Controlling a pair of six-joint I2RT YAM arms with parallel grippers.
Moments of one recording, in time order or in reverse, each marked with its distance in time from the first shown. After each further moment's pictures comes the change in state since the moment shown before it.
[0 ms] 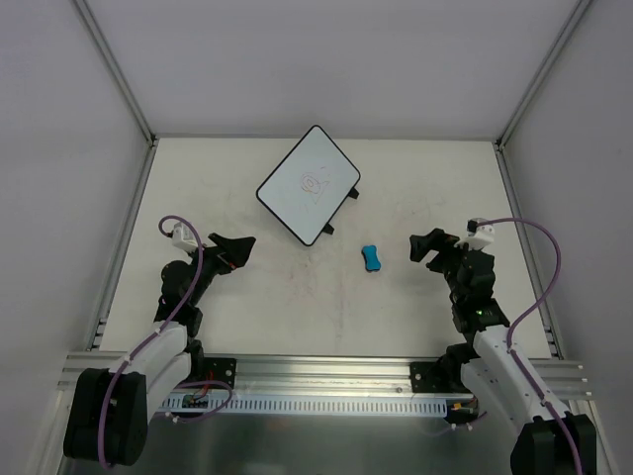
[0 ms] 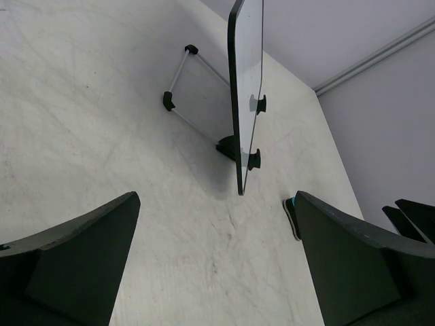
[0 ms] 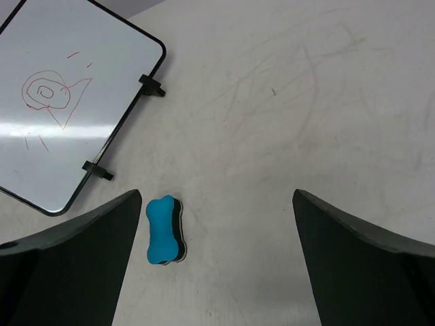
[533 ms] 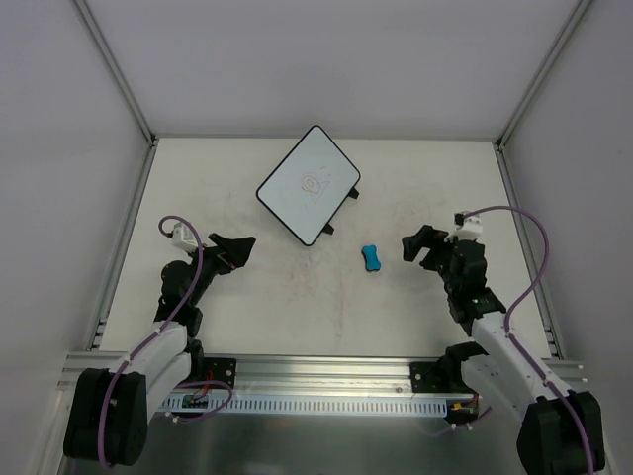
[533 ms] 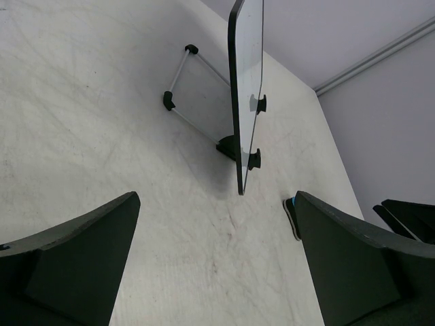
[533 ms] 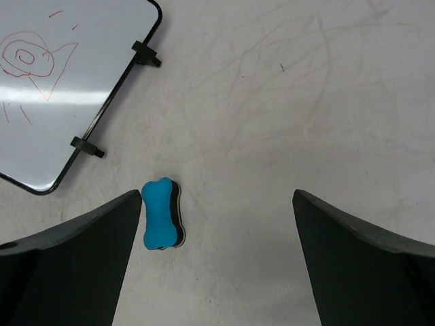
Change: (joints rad) left arm 0.000 0.000 -0.001 0.000 0.000 0.000; right arm 0.038 0.080 0.045 -0.046 0.005 -0.026
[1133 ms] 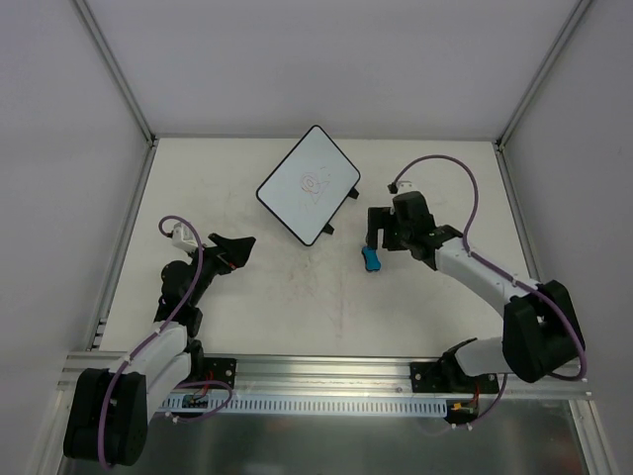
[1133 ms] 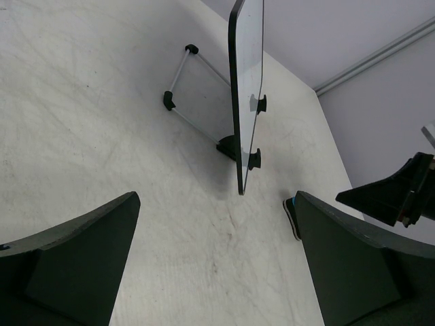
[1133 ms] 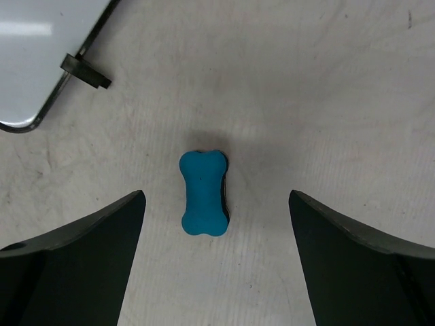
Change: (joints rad) left arm 0.000 0.000 0.000 0.000 0.000 0.000; right arm 0.259 0.583 0.538 -0.389 0.055 -0.095
